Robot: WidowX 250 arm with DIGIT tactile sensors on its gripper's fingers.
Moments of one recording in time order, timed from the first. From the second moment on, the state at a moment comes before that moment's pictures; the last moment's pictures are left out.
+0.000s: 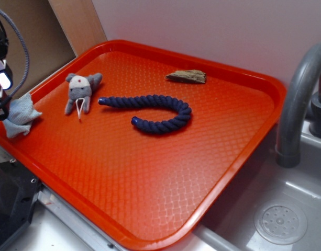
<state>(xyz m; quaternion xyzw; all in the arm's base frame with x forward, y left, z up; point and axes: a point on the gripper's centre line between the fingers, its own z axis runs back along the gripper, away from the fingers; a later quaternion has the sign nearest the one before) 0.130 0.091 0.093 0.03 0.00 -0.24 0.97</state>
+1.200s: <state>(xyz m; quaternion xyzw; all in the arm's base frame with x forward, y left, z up) 0.137 0.115 0.024 0.06 0.03 -0.27 0.96</state>
